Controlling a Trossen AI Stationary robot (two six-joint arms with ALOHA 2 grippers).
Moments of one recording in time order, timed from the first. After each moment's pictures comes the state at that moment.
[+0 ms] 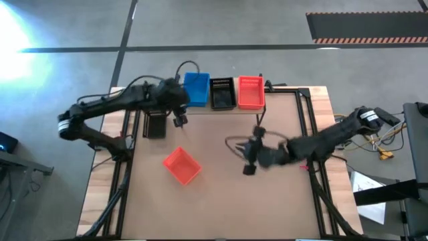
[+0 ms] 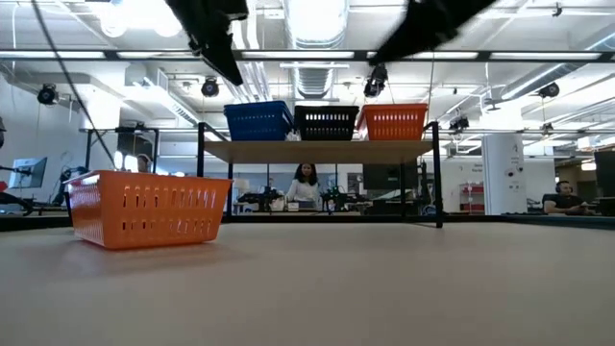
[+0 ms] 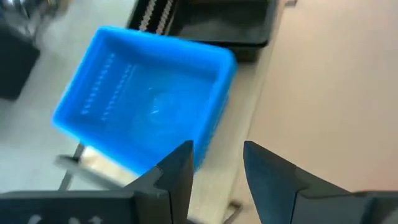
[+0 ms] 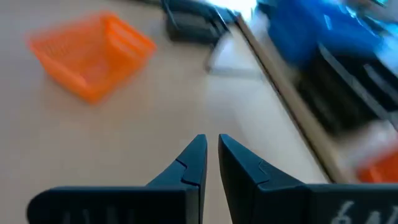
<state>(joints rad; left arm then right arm) 0.30 1.29 1.34 -0.86 -0.28 0.17 0.33 1.37 0.95 -0.22 0.65 0.04</state>
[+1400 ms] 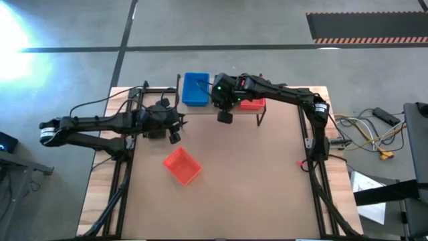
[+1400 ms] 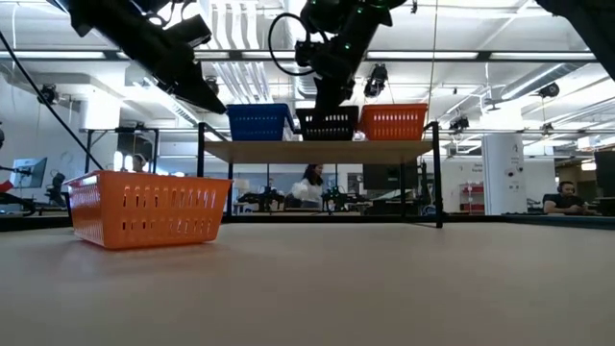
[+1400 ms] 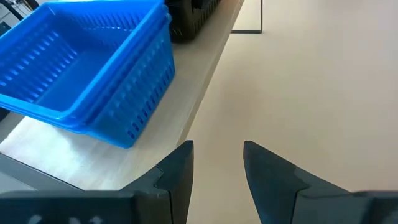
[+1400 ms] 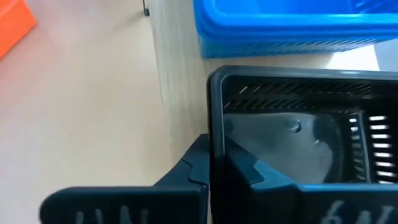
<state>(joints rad) 0.20 0.97 0.71 -0.29 -0.28 0.11 -0.34 1.97 1.91 -0.96 0.03 -0.26</state>
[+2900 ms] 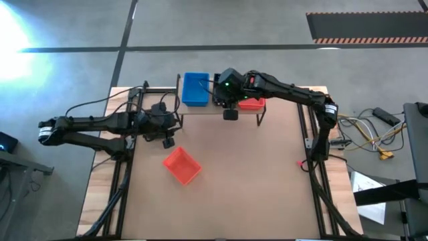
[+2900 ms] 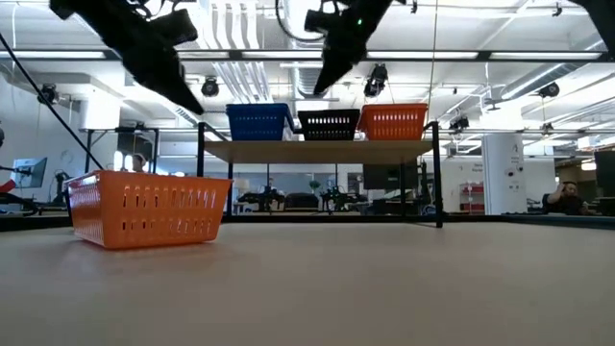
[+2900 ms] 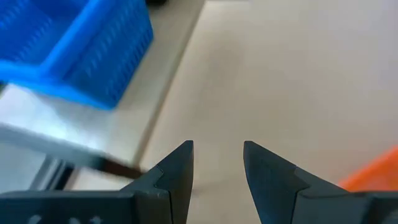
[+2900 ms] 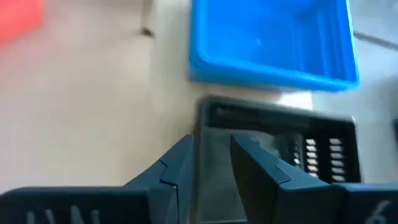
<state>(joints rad) 0.14 0.93 0.76 -0.52 -0.29 0.06 -0.33 1.86 1.89 -0.92 0.06 -0.46</state>
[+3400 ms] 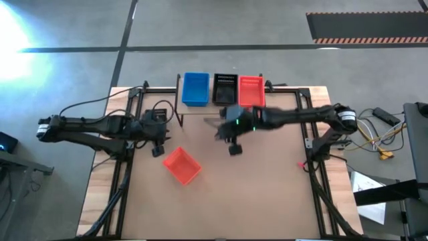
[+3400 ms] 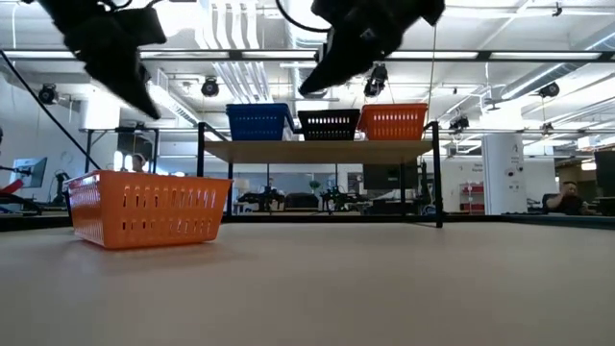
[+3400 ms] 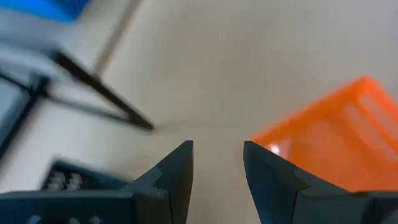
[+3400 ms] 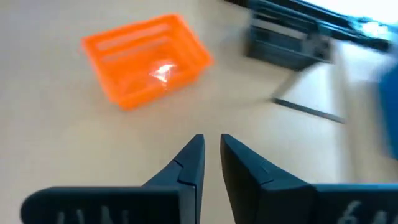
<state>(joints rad) -0.01 0.82 0.76 -0.81 -0.29 -0.20 -0.10 1.66 1.32 -0.37 -0.16 -0.37</state>
